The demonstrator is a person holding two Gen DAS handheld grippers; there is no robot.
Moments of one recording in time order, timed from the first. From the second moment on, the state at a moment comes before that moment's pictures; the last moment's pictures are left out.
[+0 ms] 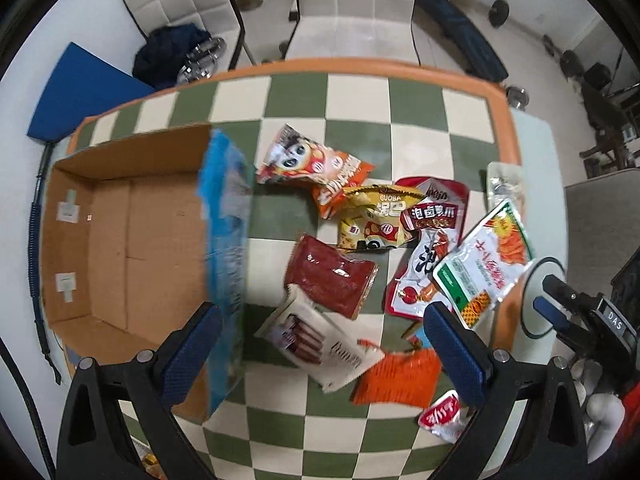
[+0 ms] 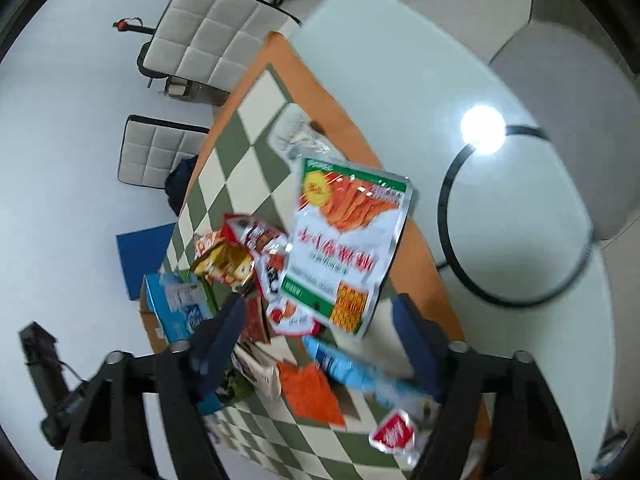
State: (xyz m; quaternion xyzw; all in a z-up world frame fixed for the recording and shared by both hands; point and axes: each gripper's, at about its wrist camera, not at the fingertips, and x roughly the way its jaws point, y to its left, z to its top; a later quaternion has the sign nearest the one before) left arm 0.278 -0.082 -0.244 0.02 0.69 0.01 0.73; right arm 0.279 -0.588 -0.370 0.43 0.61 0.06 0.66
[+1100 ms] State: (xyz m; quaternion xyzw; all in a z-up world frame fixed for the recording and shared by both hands) left arm 0.321 -0.106 -0.346 0.05 0.72 0.02 0.70; right arm 0.318 -0.575 -0.419 0.41 0.57 0.20 0.68
